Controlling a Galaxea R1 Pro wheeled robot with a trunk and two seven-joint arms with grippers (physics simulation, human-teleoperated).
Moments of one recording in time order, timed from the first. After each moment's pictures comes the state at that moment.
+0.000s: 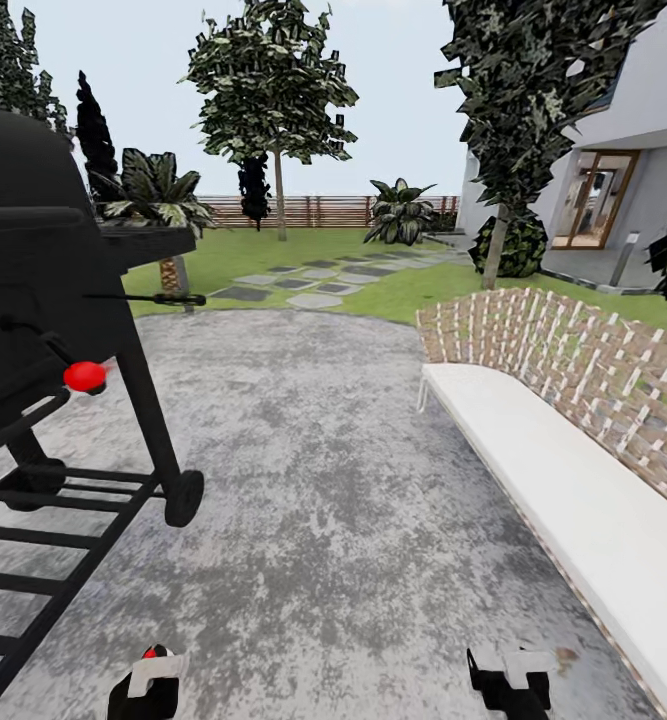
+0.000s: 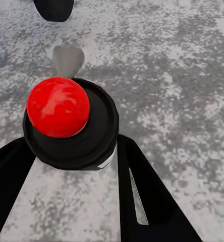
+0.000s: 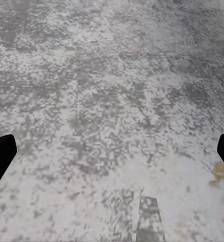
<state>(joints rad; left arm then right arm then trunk) -0.26 0.10 0.05 -0.42 0.04 -0.36 0.01 -0.34 -0.09 -0.06 -0.27 0.11 -0.52 -0.06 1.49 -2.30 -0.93</state>
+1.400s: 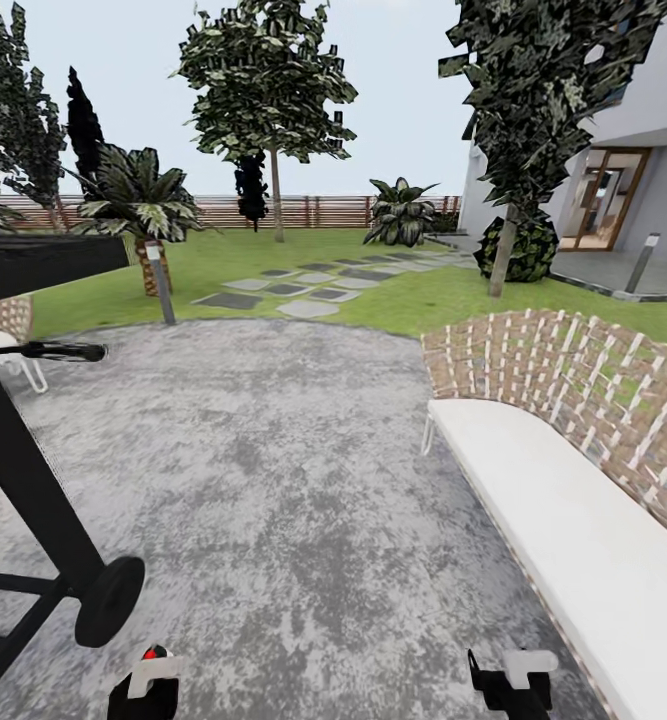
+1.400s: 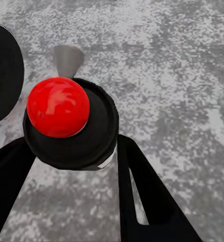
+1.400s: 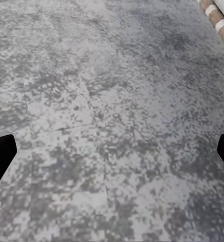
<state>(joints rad) -0.26 0.10 0.05 -0.42 0.04 -0.36 0.01 -0.34 -0.09 -0.06 -0.27 0.11 -0.52 -0.07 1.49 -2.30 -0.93</state>
